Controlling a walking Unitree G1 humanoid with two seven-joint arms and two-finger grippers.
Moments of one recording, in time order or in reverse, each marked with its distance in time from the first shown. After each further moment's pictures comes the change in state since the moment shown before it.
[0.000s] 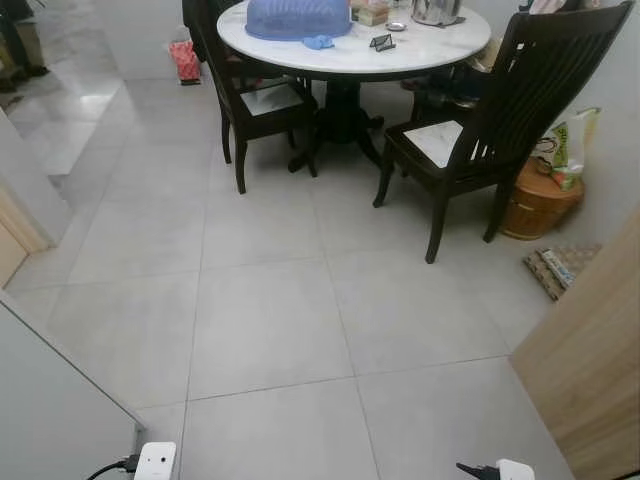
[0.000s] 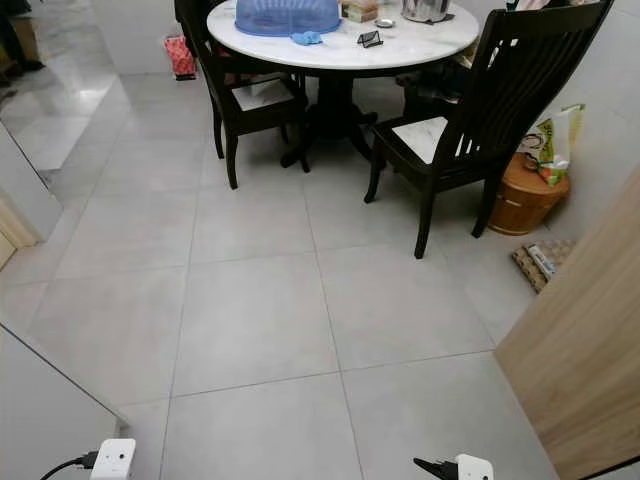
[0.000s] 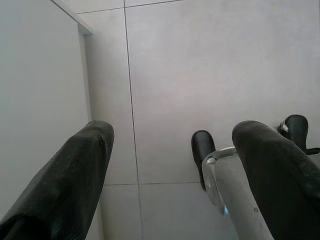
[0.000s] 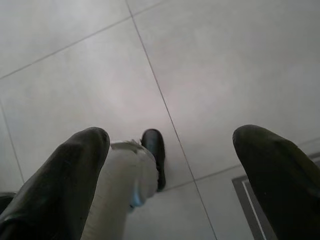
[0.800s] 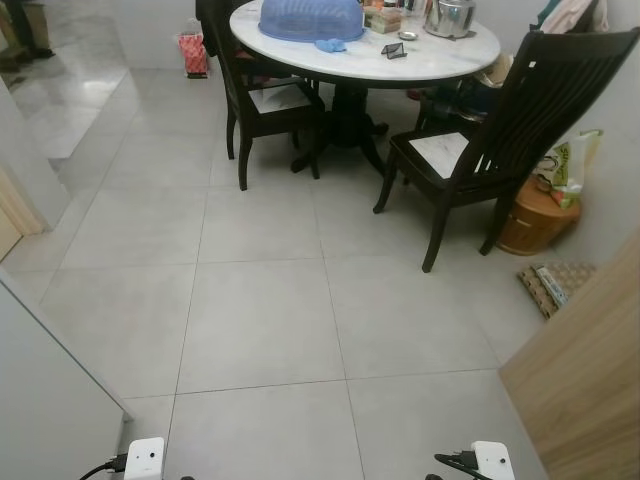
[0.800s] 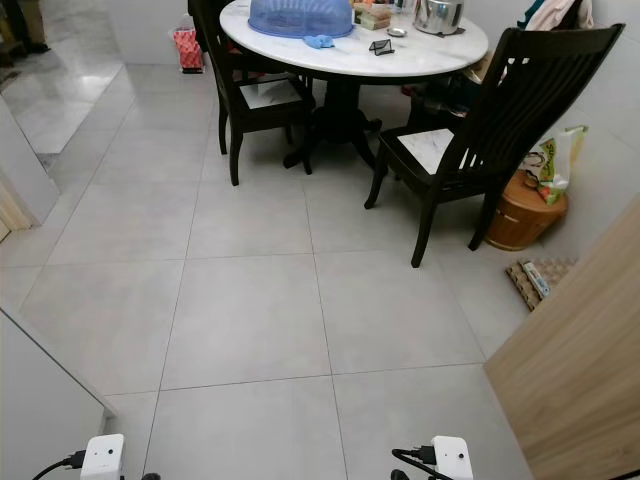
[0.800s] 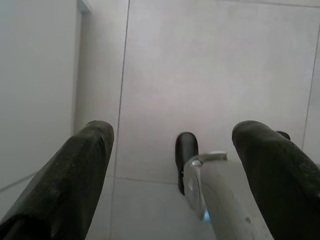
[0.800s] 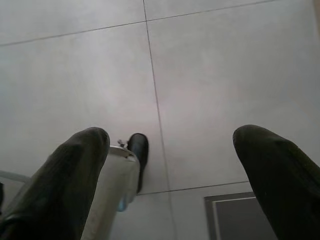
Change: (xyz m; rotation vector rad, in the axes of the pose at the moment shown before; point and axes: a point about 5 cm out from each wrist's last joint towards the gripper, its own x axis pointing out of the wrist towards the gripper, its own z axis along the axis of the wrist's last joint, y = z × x) left arm -0.001 0.008 -0.001 -0.102 -0.005 0.075; right arm 0.005 0.011 0.012 -0.166 0.014 0.069
